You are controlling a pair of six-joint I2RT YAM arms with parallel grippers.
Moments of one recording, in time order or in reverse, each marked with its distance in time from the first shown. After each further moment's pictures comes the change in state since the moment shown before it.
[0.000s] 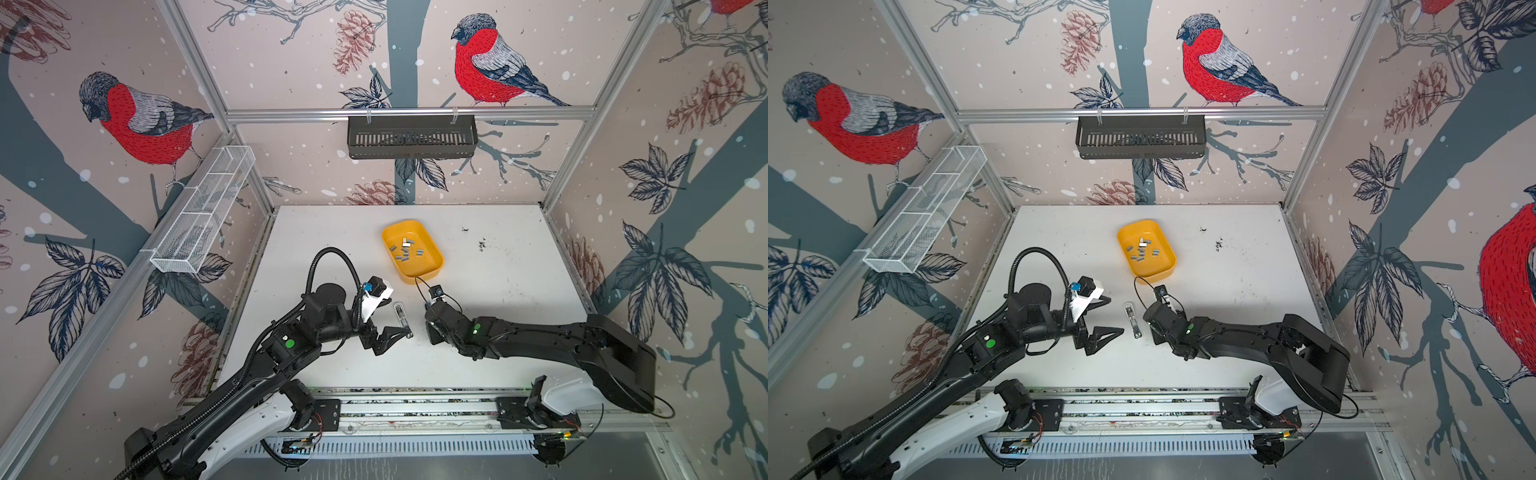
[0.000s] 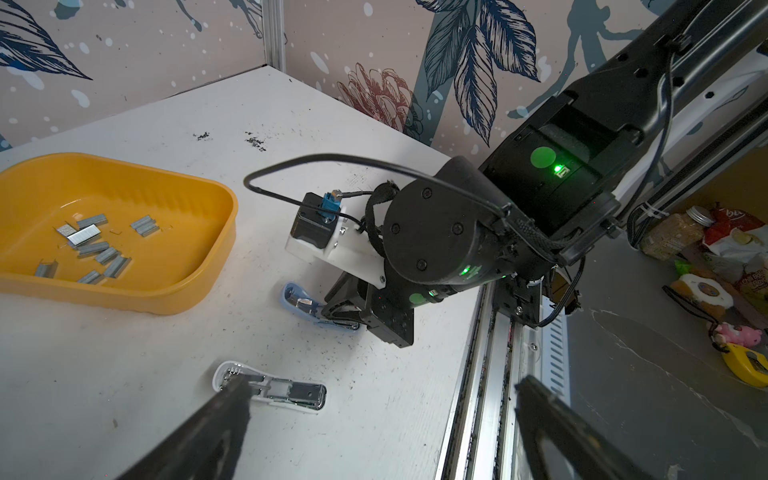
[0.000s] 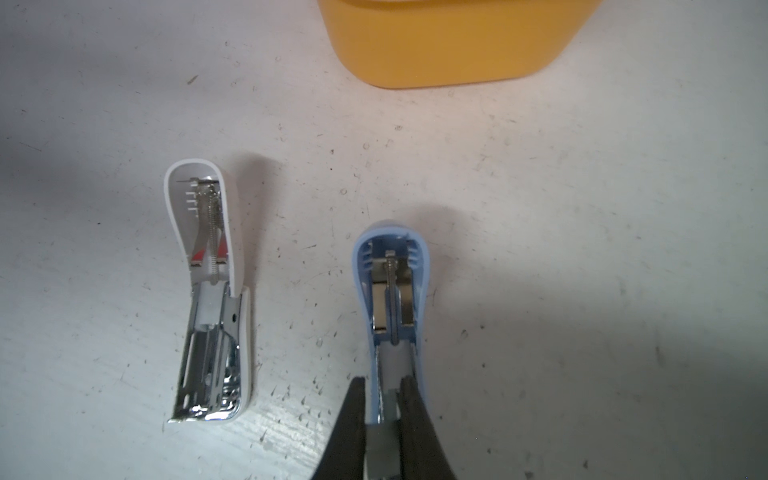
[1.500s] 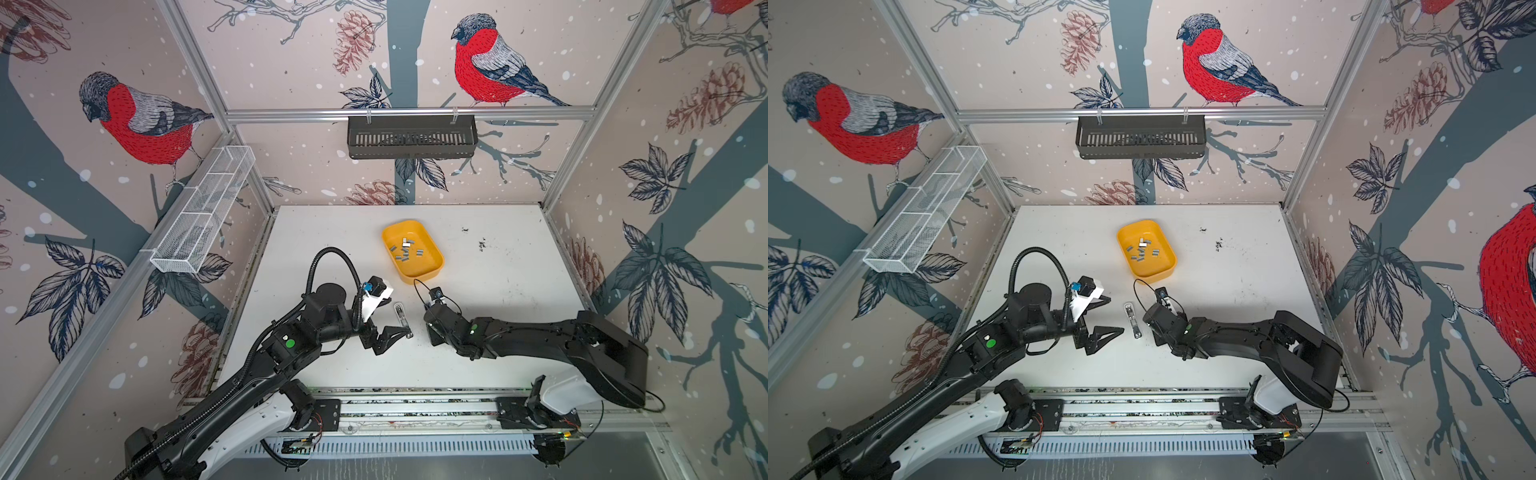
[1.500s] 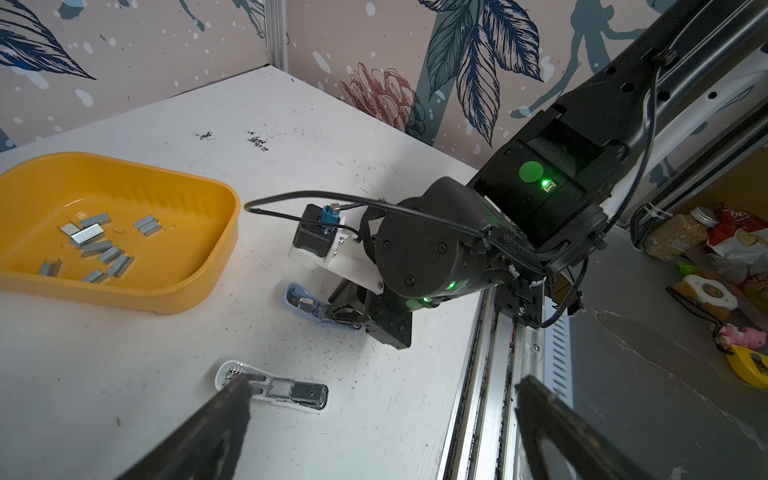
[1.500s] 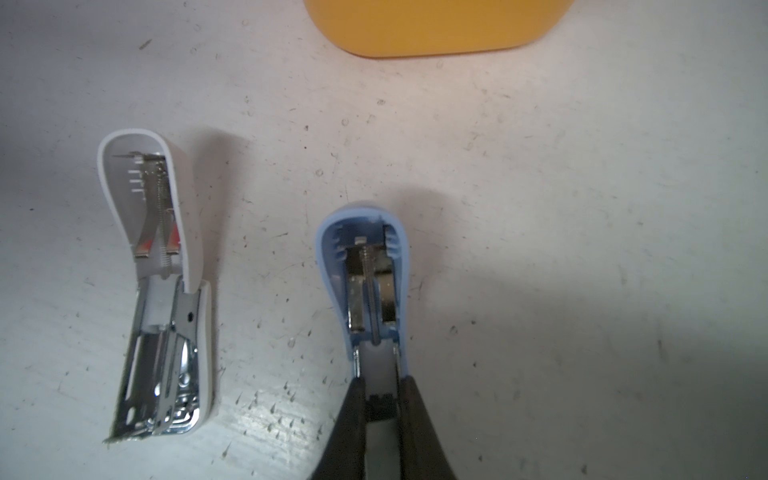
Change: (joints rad) left arm 0.000 0.002 0.000 0.002 -0.005 0.000; right arm -0.005 0.037 -0.013 0.011 0.014 -0.001
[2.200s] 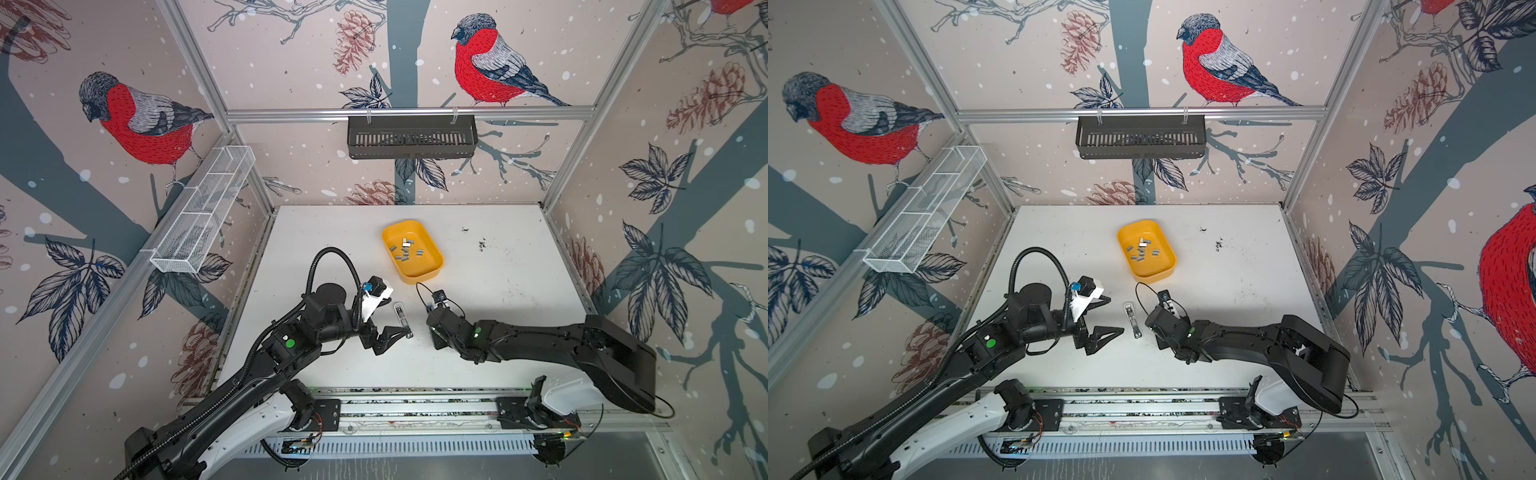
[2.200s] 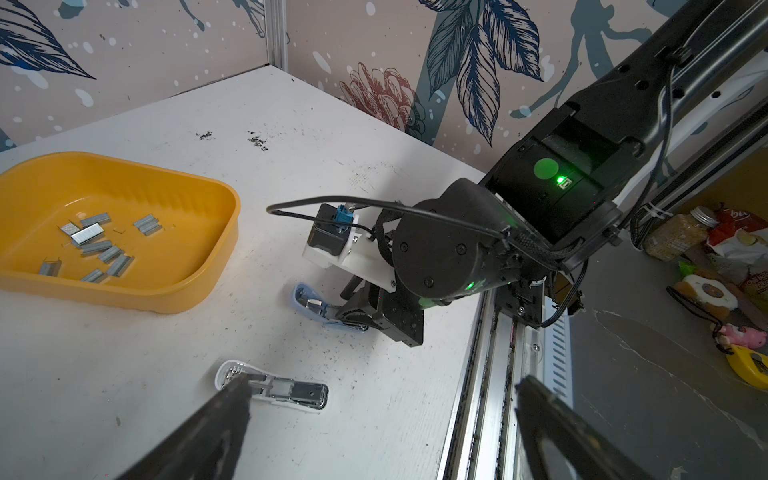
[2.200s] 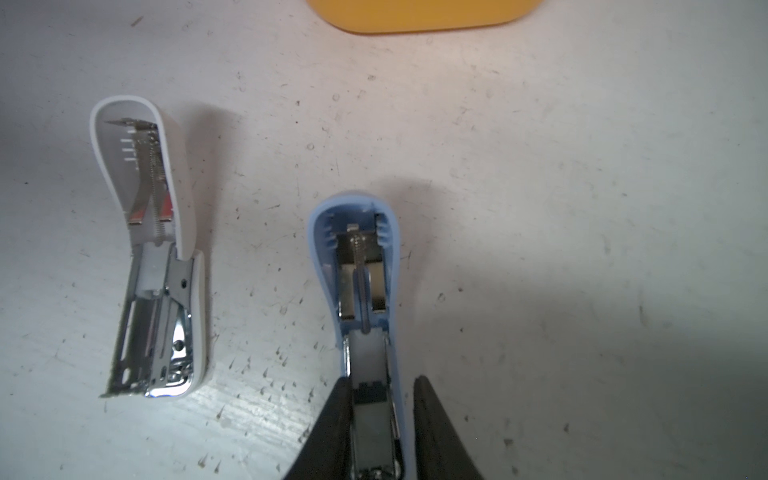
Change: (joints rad) left arm 0.000 0.000 0.000 -0.001 0.000 0.000; right arm 0.016 -0.053 -0.027 -0.039 0.008 0.024
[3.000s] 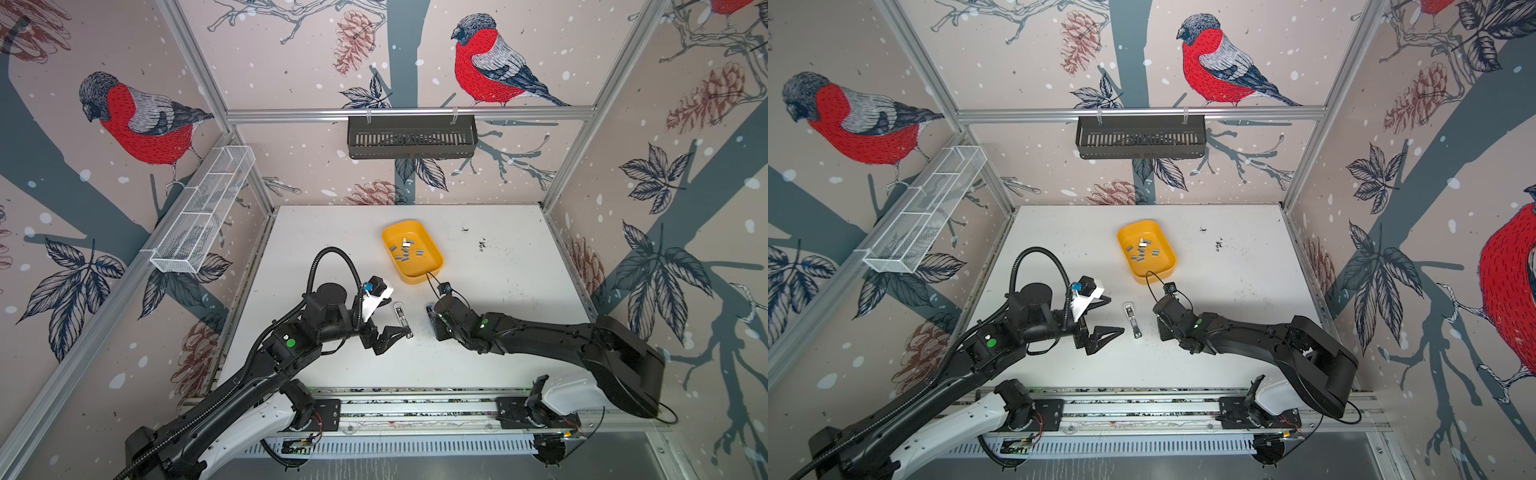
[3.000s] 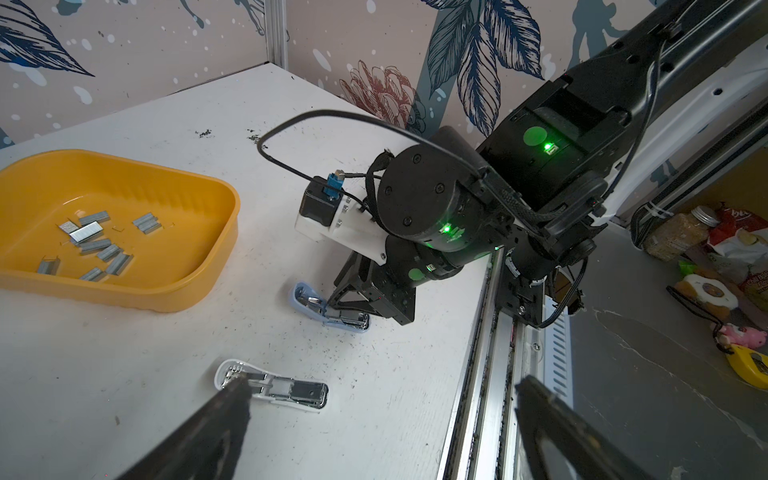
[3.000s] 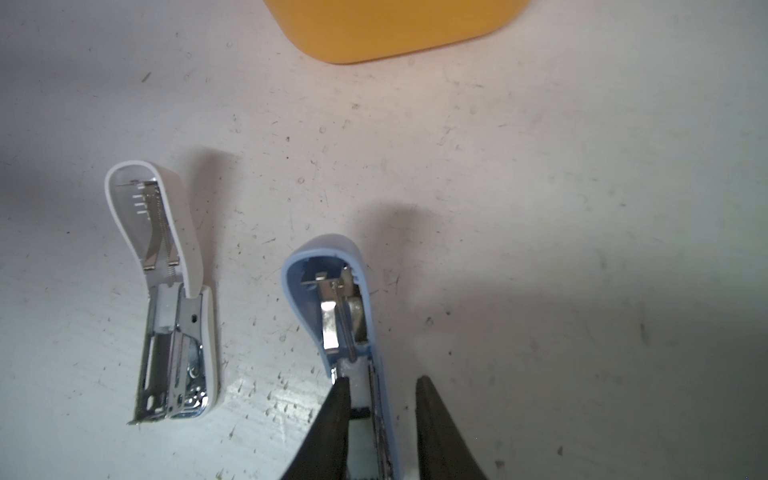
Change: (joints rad) left arm 0.000 0.006 0.000 0.000 0.000 0.000; right arm -0.111 -0.015 0.014 0.007 -0.128 -0.004
